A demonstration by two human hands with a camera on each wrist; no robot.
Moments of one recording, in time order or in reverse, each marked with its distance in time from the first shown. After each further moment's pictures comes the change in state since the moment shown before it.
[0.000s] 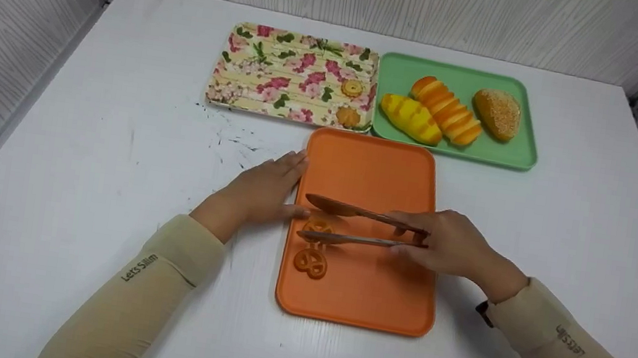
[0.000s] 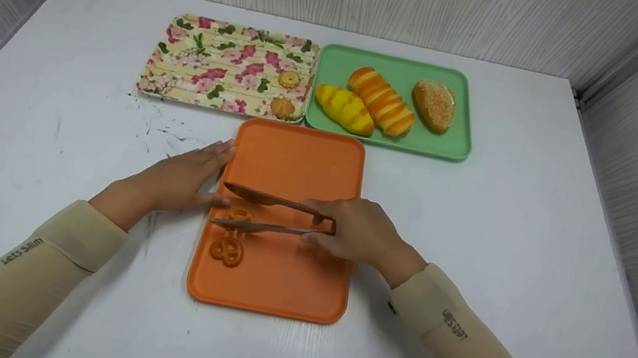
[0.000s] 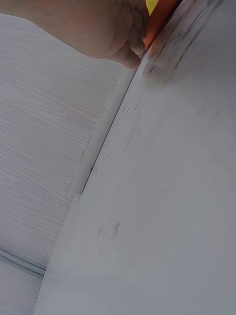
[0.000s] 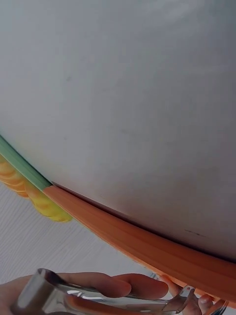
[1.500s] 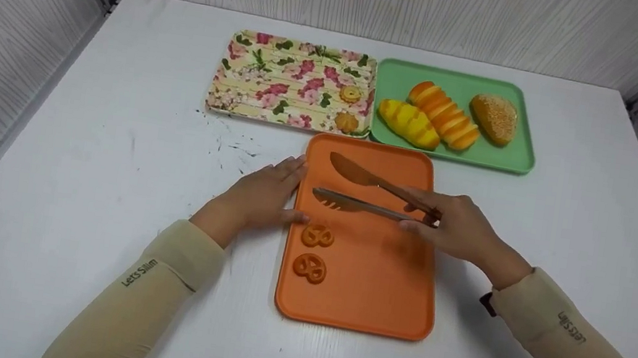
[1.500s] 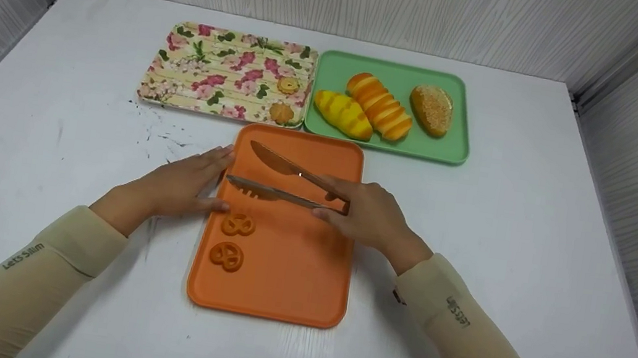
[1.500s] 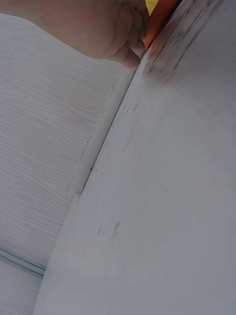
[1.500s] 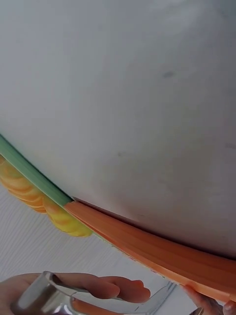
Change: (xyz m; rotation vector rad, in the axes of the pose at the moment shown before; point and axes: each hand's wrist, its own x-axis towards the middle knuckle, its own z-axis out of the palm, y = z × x) left_hand 0.000 0.000 0.000 -0.022 0.000 -0.005; right_hand 0.009 0.020 -0.012 0.082 0.118 0.105
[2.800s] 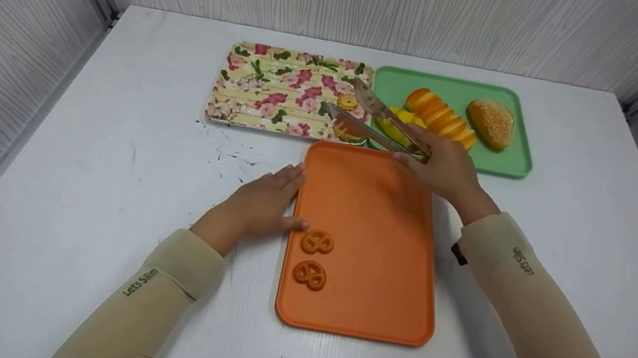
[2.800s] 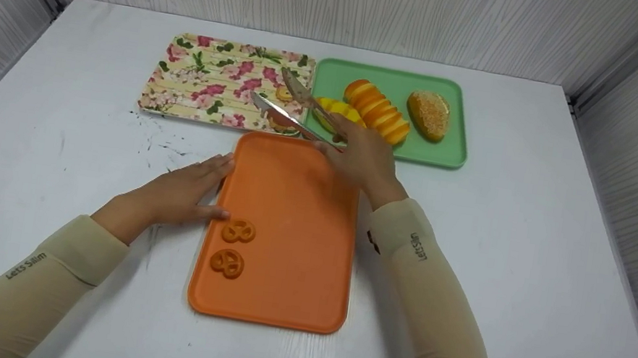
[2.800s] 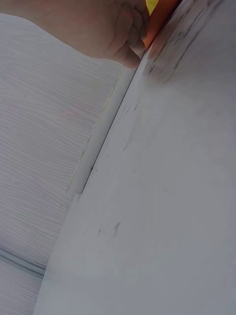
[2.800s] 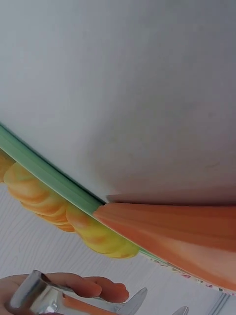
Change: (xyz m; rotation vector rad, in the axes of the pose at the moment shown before) left_hand -0.001 0.001 -0.001 0.004 0.008 -0.009; right_hand 0.082 0.020 -0.018 -0.112 0.174 0.242
